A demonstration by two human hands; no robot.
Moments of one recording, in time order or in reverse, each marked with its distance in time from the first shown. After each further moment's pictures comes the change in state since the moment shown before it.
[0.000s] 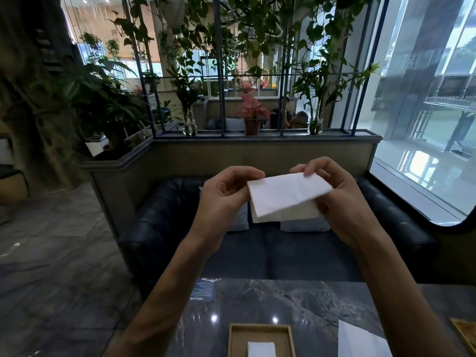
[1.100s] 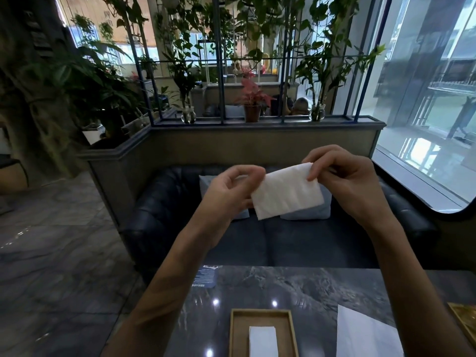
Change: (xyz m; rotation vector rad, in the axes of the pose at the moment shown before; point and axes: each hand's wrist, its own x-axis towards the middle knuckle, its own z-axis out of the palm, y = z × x) left_hand 0.001 -0.016 -0.003 -0.098 -0.076 -0.322; right_hand 0.007 0.007 -0.021 -0.451 -0.066 -0.302
